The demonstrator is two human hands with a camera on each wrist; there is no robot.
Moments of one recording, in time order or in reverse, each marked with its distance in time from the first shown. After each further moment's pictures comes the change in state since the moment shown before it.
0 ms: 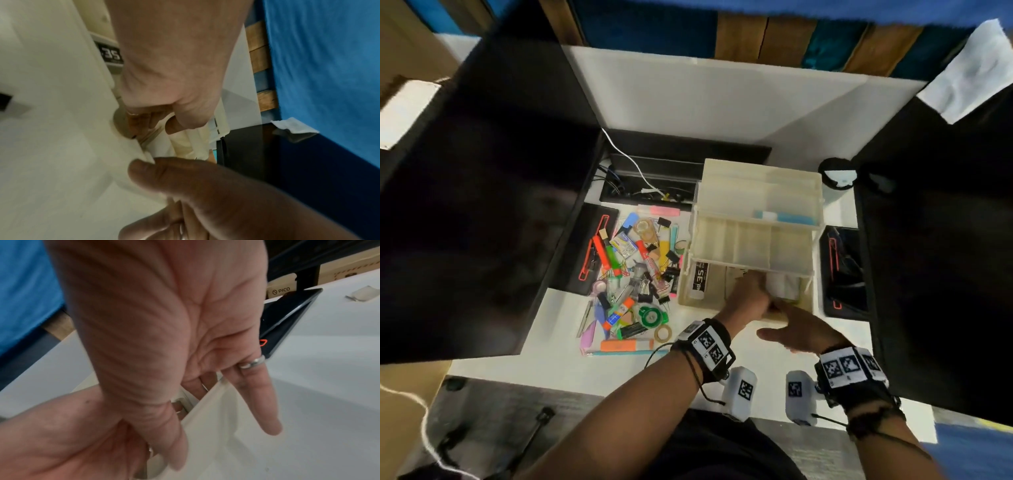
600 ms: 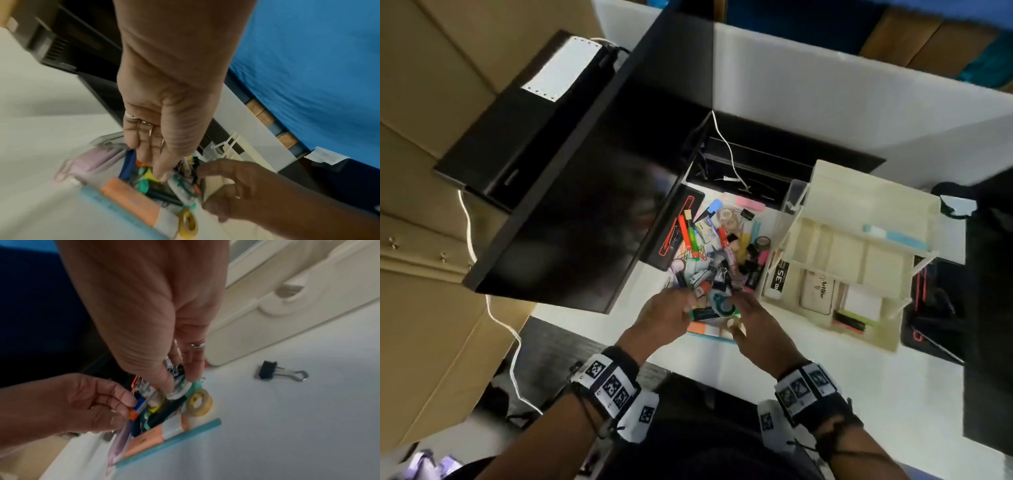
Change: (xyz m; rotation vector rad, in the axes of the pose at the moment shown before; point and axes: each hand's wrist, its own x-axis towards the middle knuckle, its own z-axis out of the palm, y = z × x) left_hand -0.116 -0.193 -0.217 0.461 0.162 -0.004; right_hand 0.000 -0.163 0.141 -0.202 0.167 -0.605
